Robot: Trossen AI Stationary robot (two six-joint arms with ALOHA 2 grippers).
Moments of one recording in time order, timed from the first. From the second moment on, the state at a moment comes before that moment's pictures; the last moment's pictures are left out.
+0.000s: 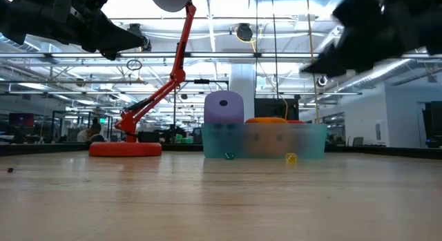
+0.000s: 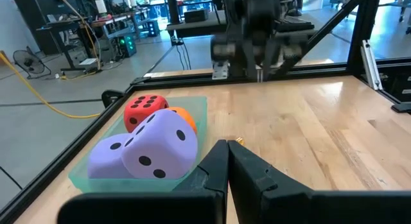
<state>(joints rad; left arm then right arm) -0.02 0.71 0.28 0.31 -0.10 0.10 0.23 1.09 0.32 0.47 0.23 0.00</state>
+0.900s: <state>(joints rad) -0.02 0.71 0.28 0.31 -0.10 0.10 0.15 0.39 0.11 0.34 0.32 -0.14</state>
